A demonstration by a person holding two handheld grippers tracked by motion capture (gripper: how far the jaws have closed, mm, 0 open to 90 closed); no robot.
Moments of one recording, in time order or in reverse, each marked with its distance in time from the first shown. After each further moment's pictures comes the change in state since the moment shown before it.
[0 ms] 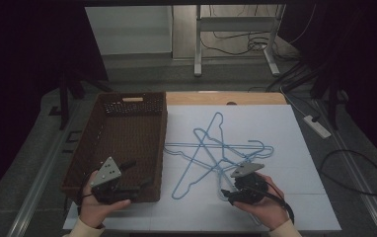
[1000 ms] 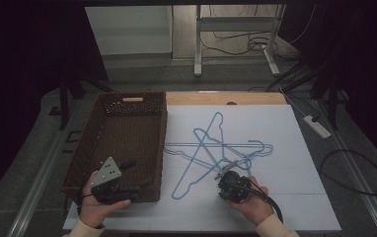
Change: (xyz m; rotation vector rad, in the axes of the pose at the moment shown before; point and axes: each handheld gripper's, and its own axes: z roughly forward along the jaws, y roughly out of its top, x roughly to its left) left arm -0.001 0.001 0.000 0.000 0.003 0.006; right arm 0.008 0.012 0.039 0.261 0.077 -0.024
